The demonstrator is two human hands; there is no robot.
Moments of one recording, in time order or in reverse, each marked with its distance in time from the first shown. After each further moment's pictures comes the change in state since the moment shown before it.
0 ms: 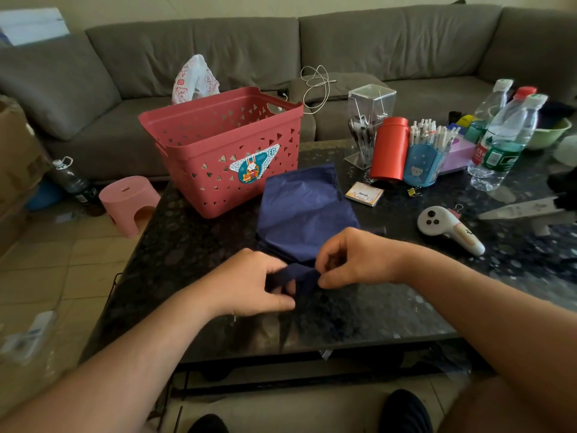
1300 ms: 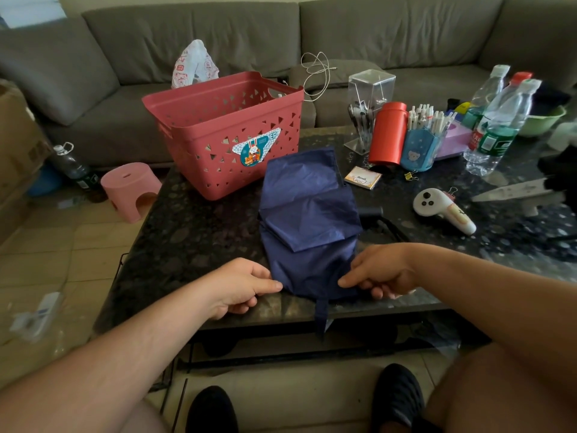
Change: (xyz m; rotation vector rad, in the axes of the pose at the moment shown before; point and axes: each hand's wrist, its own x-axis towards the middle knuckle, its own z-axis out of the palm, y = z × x) left_hand -0.025 -0.021 0.052 -0.667 -0.059 -0.719; right_hand -0.022 0.051 0.024 0.308 -0.131 0.772
